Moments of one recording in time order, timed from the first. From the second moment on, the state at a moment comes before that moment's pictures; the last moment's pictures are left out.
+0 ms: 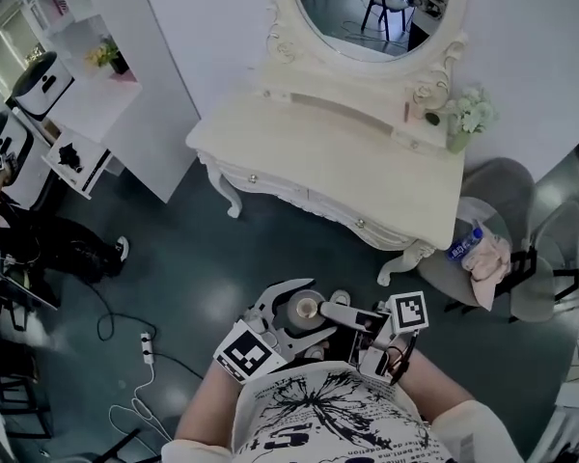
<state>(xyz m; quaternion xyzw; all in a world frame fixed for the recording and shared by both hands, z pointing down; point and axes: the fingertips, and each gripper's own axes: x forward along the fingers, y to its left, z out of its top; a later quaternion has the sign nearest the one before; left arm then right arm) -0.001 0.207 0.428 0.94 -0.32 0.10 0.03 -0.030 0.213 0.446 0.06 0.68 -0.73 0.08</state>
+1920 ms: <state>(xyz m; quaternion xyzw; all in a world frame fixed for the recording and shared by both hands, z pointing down) -0.054 -0.248 0.449 0.99 -0.08 0.14 0.03 -0.083 -0.256 0.461 -0.13 0.66 -0.69 0.26</state>
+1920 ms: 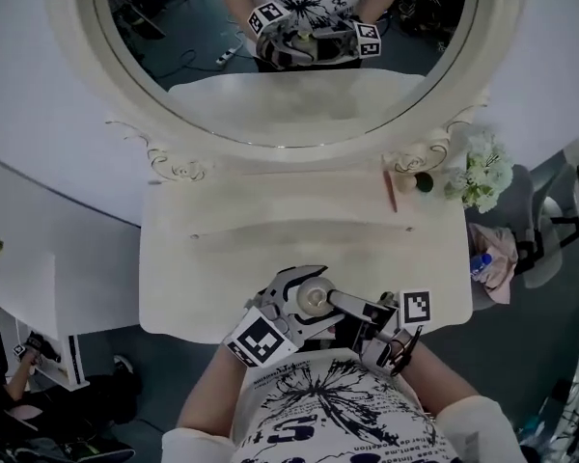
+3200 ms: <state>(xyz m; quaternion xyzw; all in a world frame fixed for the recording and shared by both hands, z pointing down) -0.090 -0.273 0.610 0.97 -0.08 0.22 0.04 -0.097 -0.279 0.612 -0.32 0.63 -0.68 0.18</state>
